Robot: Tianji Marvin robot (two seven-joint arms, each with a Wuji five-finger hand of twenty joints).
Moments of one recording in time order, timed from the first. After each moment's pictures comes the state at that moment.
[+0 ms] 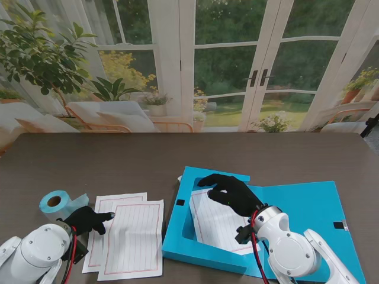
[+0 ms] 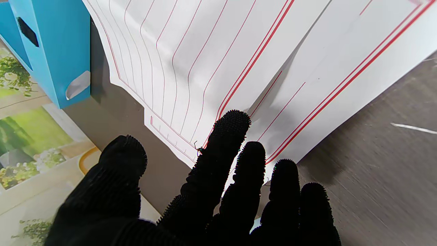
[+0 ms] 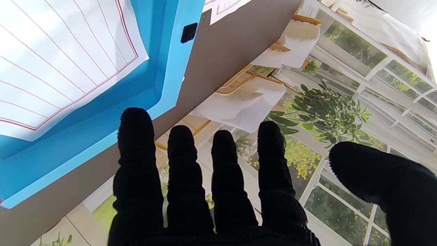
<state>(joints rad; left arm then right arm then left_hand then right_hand) 1.88 -1.06 -1.54 -1.88 0.37 0.54 -0.31 -1.72 -1.10 1.23 -1.91 -0.34 0.04 0.10 0.70 -0.22 0.31 -0.08 1.09 0.35 0.38 0.28 0.70 0.40 0.45 0.89 0.29 0.44 0.58 0.73 0.07 0.28 0.33 1.09 0.07 -0.33 0.87 0.77 0.52 -0.07 0.60 0.27 0.55 0.09 0.47 0.36 0.58 0.20 0.32 0.35 0.58 0.27 0.70 0.57</state>
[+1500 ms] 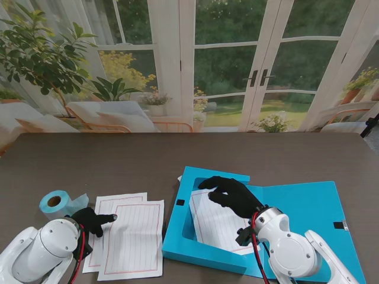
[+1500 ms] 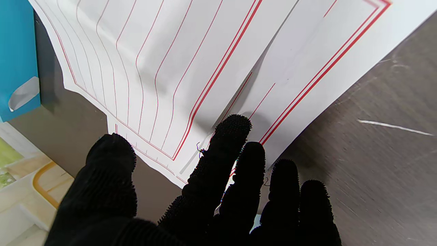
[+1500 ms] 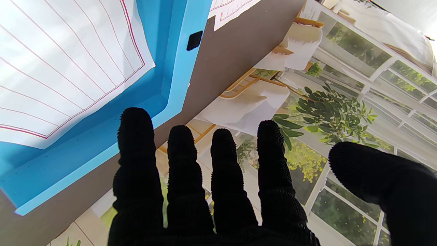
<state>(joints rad) 1.80 -1.04 -1.44 -1.87 0.50 0.73 -0.36 -1.72 -1.10 1.24 -1.91 -0.33 0.06 0.12 0.70 -0.20 0.17 -0.08 1.06 0.38 0.35 0.27 0.69 0.40 0.46 0.87 0.29 0.44 0.58 0.72 0.10 0.28 0.33 1.07 0.07 -0.33 0.87 0.78 0.53 -0.06 0.60 0.27 0.56 0.10 0.49 0.36 0.58 0.20 0.32 0.35 0.58 0.27 0.70 0.57</state>
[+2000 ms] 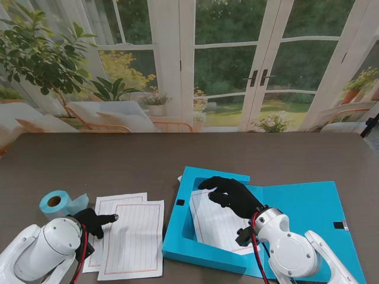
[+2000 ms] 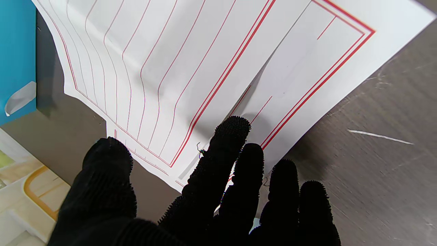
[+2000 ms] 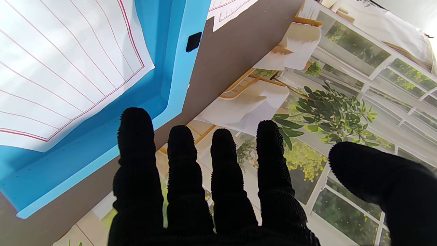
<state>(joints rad) 1.79 -1.02 -1.41 -1.90 0.51 0.82 -0.39 -1.72 -1.10 1.24 -1.91 -0.32 0.06 0.12 0.70 -0.16 0.11 -0.08 1.05 0.38 0.33 0.25 0.67 0.39 0.46 0.86 0.29 0.44 0.58 0.72 0.10 0.28 0.33 1.06 0.07 -0.33 0.87 0.78 0.53 -0.06 0.60 0.27 0.56 0.10 0.49 0.36 0.58 0.20 0.32 0.35 0.58 0.27 0.70 0.57</state>
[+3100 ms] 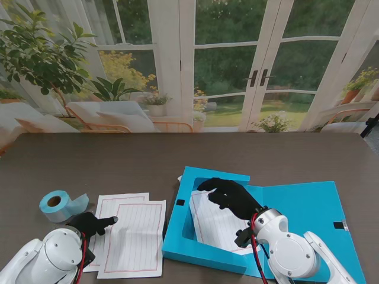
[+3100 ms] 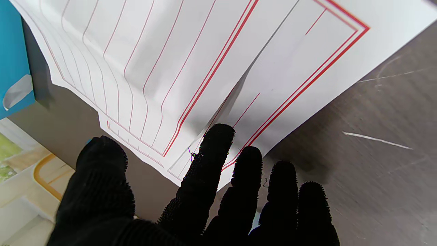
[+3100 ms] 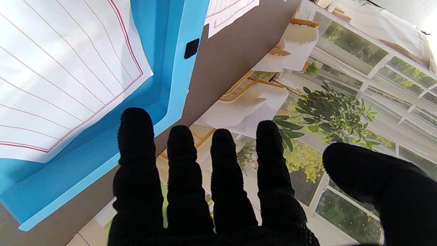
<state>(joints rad) 1.87 -1.06 -1.43 -1.90 0.52 0.74 -0.23 -1.72 -1.10 1.23 -1.90 -0.29 0.06 0.12 0.70 -0.16 0.04 -0.06 0.95 0.29 0.24 0.22 0.63 0.38 0.44 0.82 0.28 0.42 0.56 0.71 0.09 0.26 0.33 1.02 0.10 -0.31 0.87 0.79 0.53 -0.05 0.60 0.27 0.56 0.10 0.49 0.36 0.58 0.20 0.32 0.35 0.58 0.27 0.70 0.57</state>
